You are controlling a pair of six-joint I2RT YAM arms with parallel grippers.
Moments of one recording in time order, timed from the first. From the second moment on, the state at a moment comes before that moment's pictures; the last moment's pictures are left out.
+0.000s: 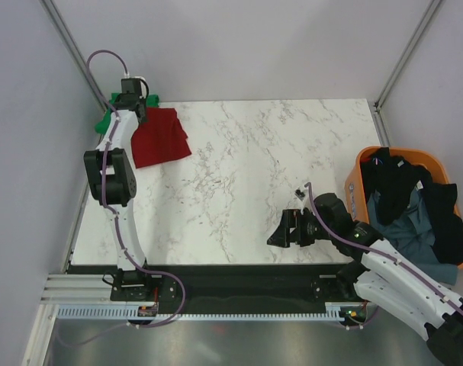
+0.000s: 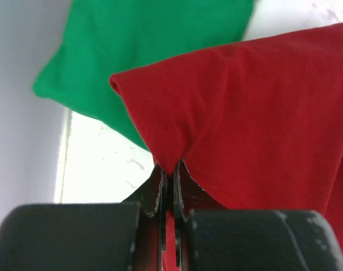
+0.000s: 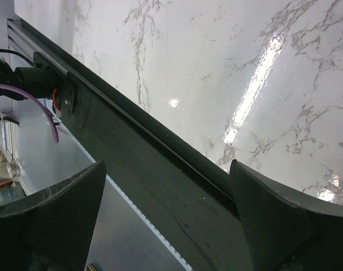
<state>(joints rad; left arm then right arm) 0.06 2.23 1.99 -0.50 -0.28 0.10 0.61 0.73 0.47 -0.46 -0.43 0.64</state>
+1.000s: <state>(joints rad) 0.11 2.33 2.17 -0.16 -0.44 0.33 0.61 0.95 0.37 -0.21 -0.50 0.60</state>
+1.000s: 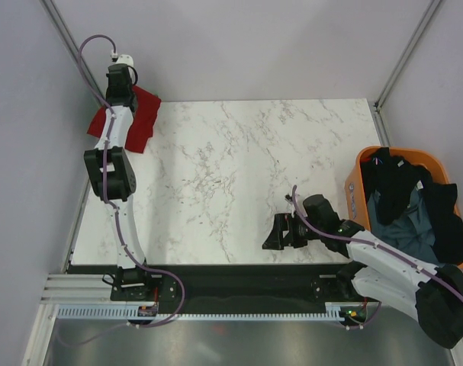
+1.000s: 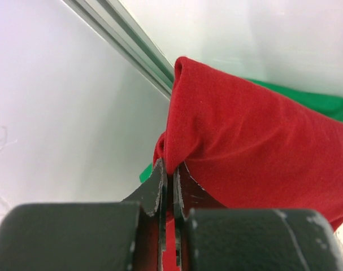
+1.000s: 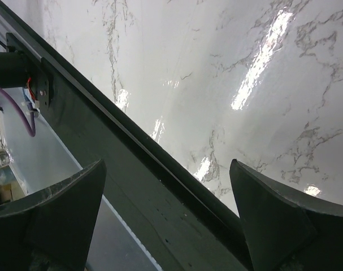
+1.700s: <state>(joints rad) 0.16 2.58 2.40 -0.03 -0.43 0.21 0.61 1.17 0.35 0.03 -0.53 0.66</state>
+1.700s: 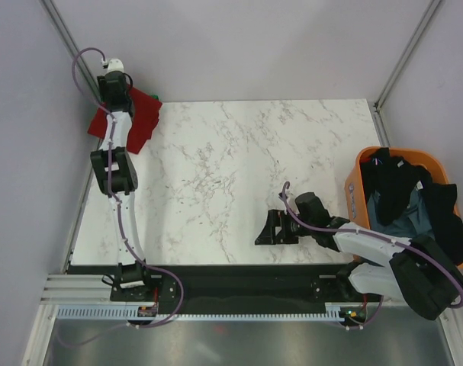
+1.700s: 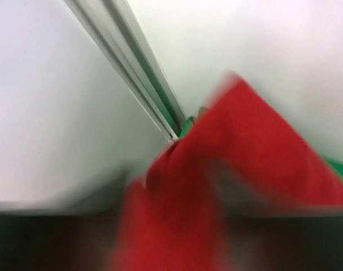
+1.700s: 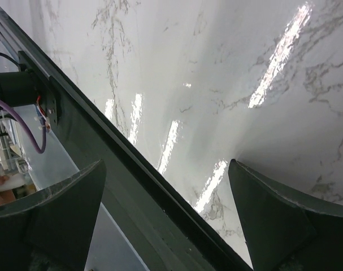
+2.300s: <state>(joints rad) 0.20 2.32 1.99 -0.11 -0.57 -0.09 0.71 0.80 0.42 -0.28 -0.36 0.75</state>
